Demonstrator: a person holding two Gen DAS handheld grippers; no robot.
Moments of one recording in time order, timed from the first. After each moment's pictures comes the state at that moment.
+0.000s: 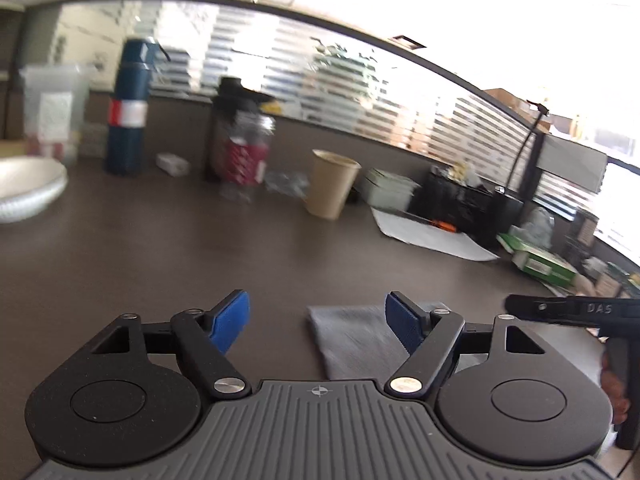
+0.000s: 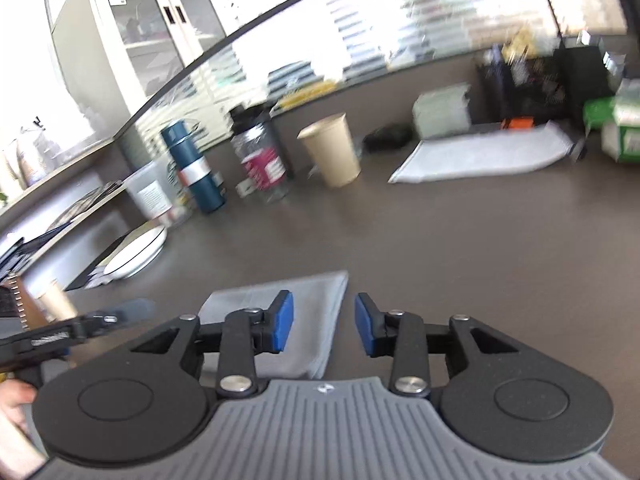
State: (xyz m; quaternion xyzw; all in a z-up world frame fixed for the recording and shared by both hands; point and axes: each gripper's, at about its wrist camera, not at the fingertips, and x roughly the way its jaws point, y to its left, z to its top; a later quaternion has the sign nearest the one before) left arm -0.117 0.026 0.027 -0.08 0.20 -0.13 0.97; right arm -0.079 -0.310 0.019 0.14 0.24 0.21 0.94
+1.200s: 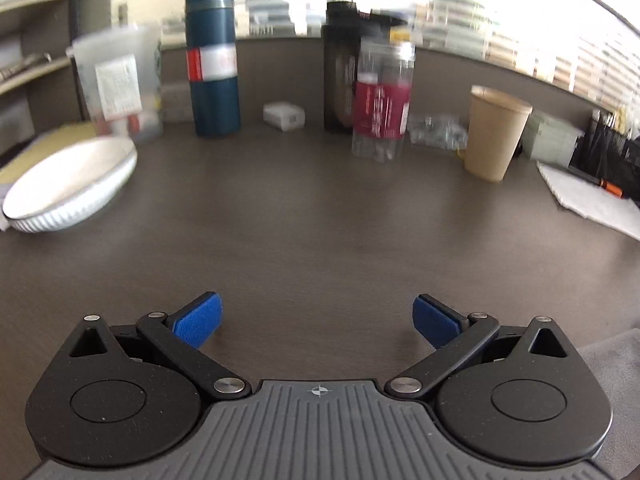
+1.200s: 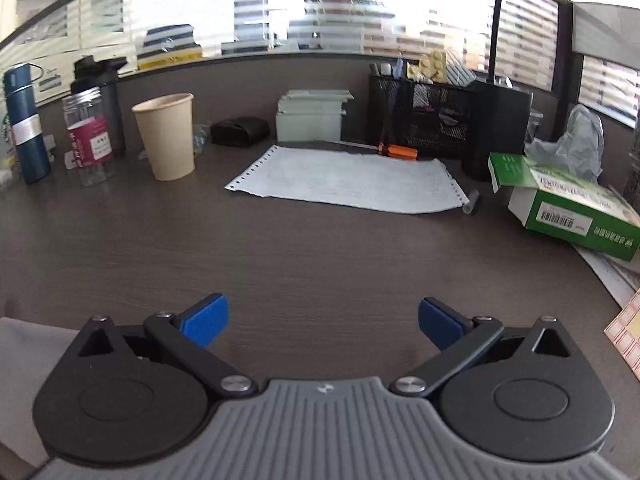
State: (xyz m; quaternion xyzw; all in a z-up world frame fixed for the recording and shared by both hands) left arm 0.011 0.025 -0.001 -0.02 0.33 0.05 0.94; right arm 0.009 -0.298 0.000 0.01 0.30 -0.01 0.95
